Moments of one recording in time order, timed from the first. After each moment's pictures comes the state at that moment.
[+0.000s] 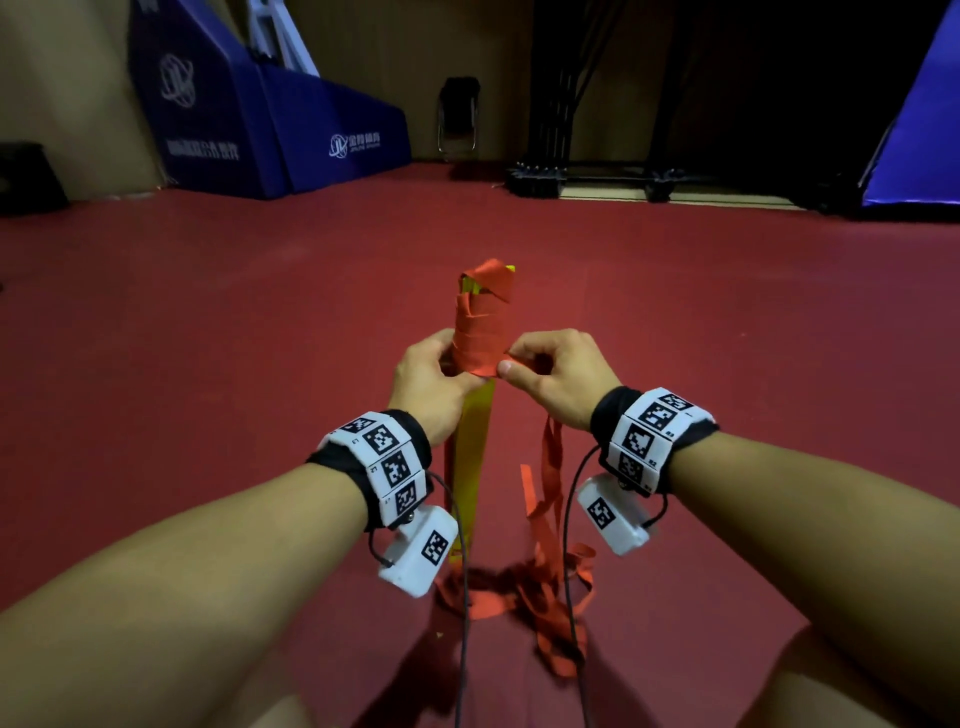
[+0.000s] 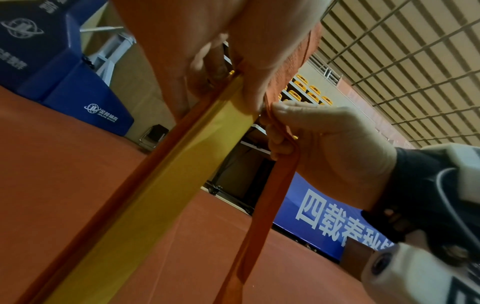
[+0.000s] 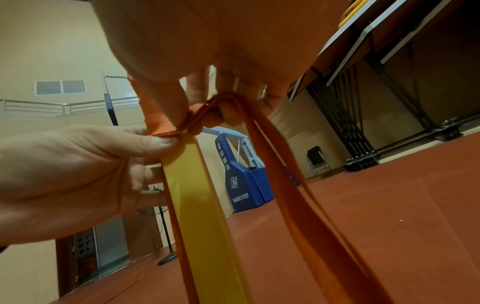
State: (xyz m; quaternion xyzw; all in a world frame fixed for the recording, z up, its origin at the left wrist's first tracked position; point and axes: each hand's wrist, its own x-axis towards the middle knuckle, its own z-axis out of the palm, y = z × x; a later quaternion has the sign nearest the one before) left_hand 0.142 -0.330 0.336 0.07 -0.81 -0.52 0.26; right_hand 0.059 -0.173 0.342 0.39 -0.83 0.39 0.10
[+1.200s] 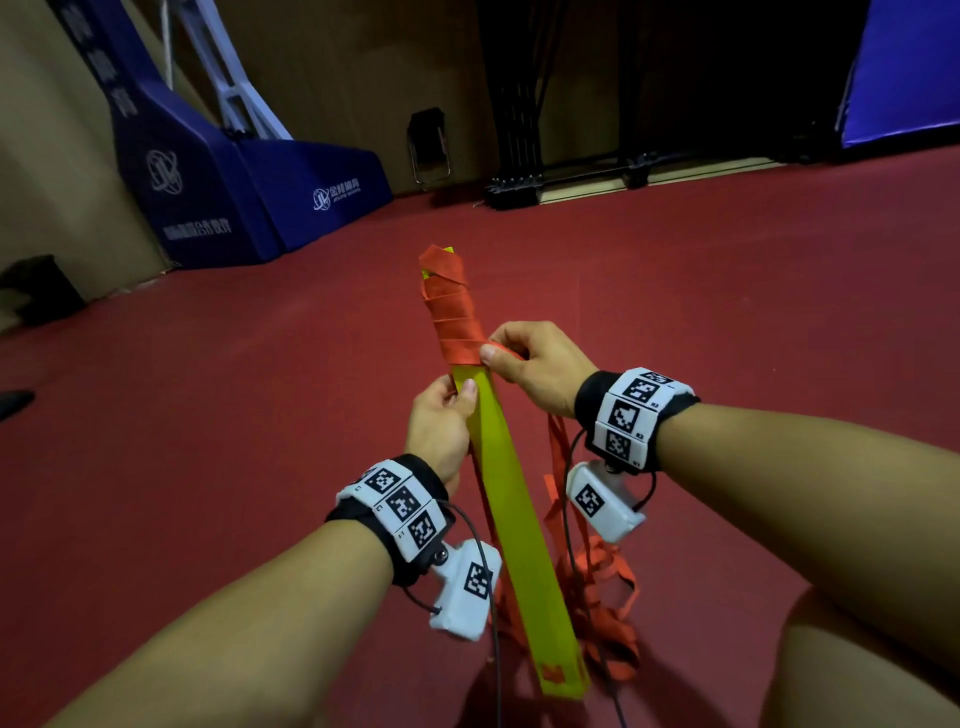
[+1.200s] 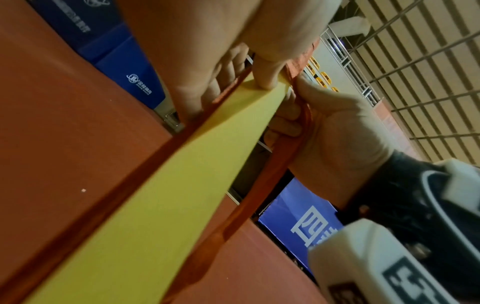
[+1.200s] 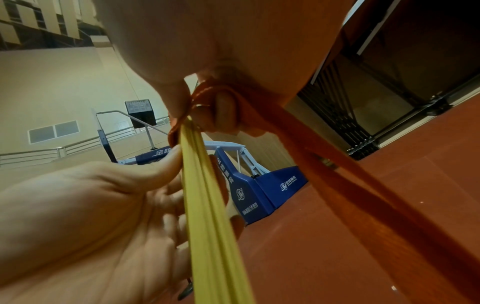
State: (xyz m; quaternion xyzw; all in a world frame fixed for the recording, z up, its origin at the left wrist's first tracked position) left_hand 0.133 -0.308 0.323 0.11 -0.69 -0.69 0.19; right_hand 0.057 -0.179 0.360 0.35 -0.80 0.48 0.05
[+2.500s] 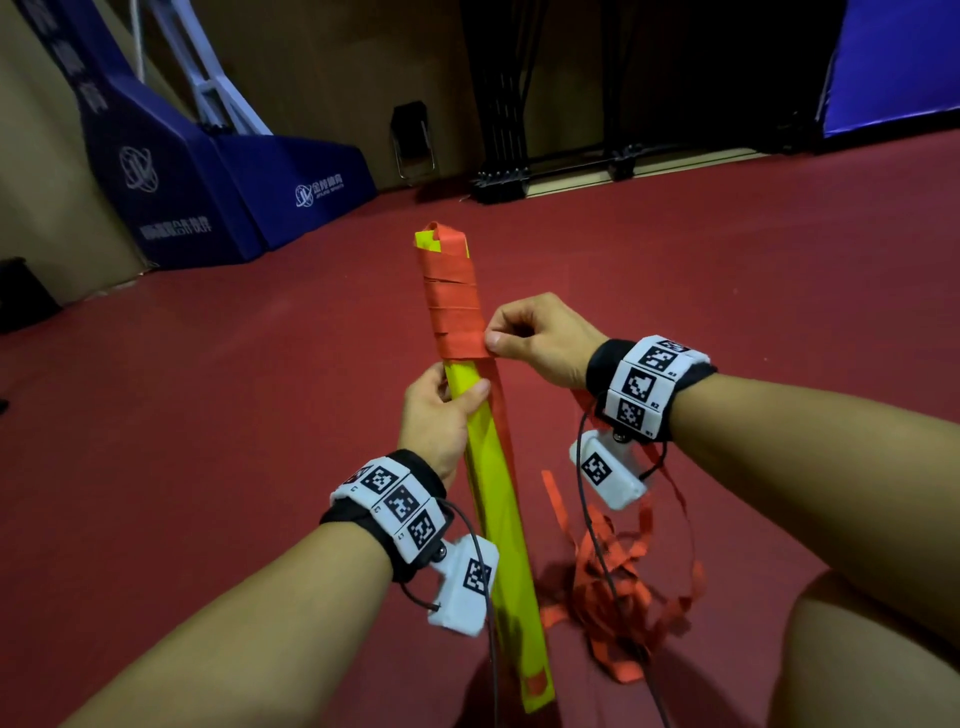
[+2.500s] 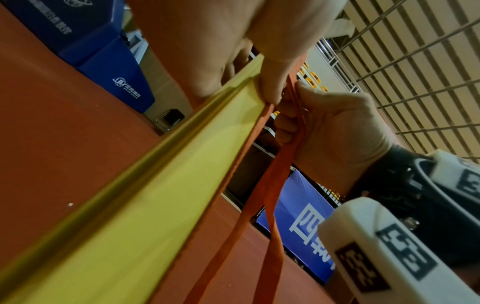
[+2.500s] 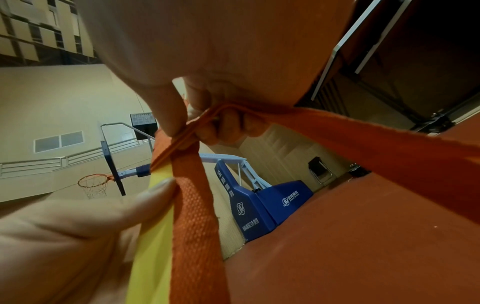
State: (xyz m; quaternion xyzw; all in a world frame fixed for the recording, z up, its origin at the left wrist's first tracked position) left_hand 0.123 -0.315 0.324 0.06 -0.68 -0.70 0.20; right_hand 0.040 -0.176 0.374 0.38 -0.79 0.48 0.01
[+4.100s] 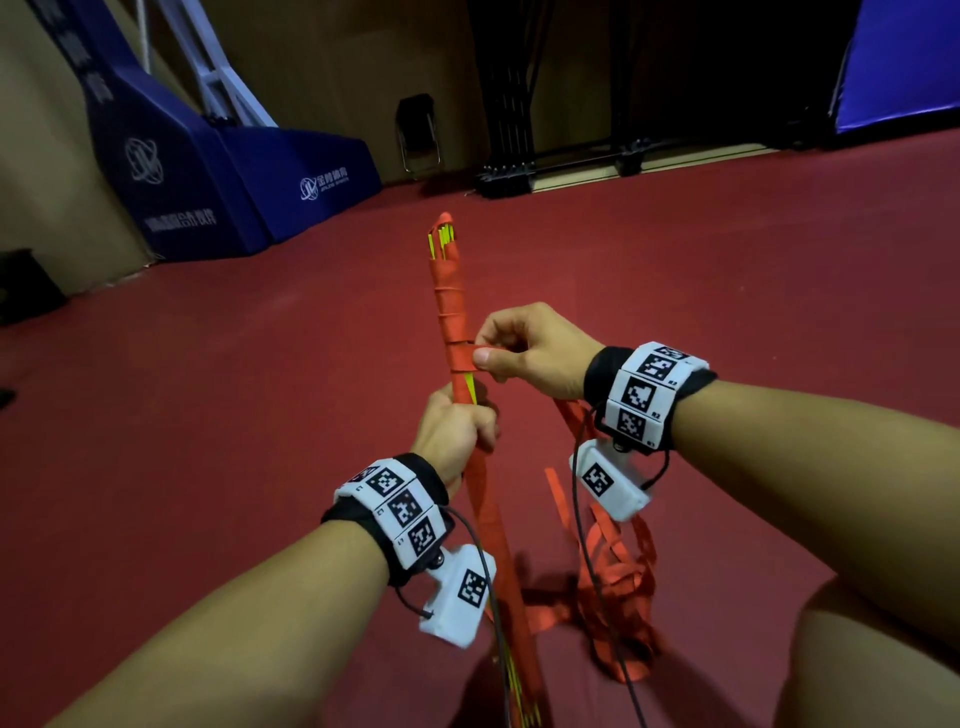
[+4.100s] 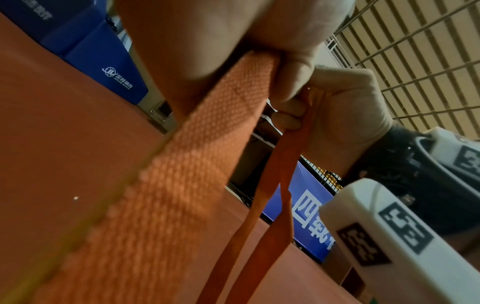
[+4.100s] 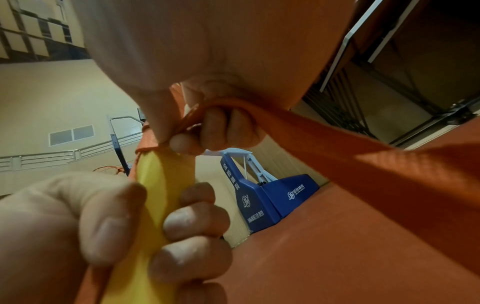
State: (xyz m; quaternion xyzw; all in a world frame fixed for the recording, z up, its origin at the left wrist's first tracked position) left_hand 0.131 -0.312 0.326 0.10 -0.70 -0.70 0.10; right_hand 0.053 -0.183 0.372 0.42 -0.77 0.48 -0.03
